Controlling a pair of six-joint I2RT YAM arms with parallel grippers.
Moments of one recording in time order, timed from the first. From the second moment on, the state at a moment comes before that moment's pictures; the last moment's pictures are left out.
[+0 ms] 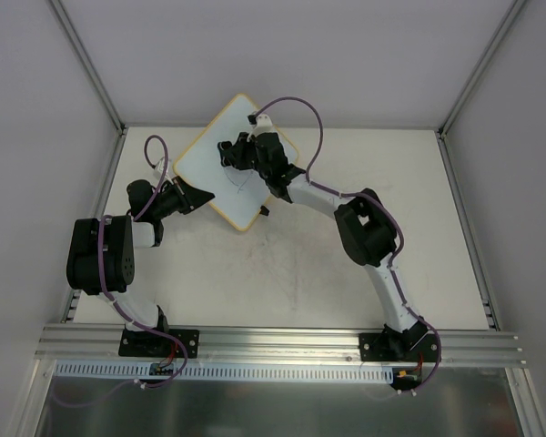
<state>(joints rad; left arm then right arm) 0.10 1.68 0.59 0.84 0.86 -0.72 0.73 2.32 1.83 0.32 -0.03 0.50</state>
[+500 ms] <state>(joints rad) 0.11 1.68 0.59 0.84 0.86 -0.72 0.75 2.26 1.73 0.30 -0.06 0.46</state>
